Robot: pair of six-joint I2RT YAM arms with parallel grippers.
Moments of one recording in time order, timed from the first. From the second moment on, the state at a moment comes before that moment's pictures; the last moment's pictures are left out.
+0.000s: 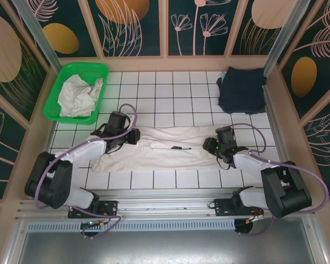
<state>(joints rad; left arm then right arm) -0.43 1.40 0.72 -0.18 0.20 -0.30 0.33 1.27 0.41 -0.03 -0.02 0.71</state>
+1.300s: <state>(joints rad) -0.50 1.30 0.59 -0.20 -0.07 -0.61 0.24 1.29 0.42 0.02 -0.18 0.67</state>
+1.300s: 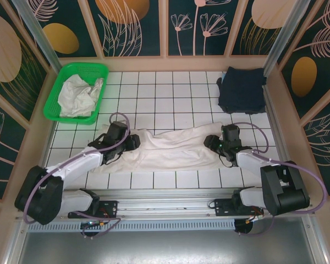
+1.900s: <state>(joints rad) -0.36 1.18 0.42 -0.22 -0.20 -0.67 0.12 1.43 0.49 0.08 -0.19 0.68</state>
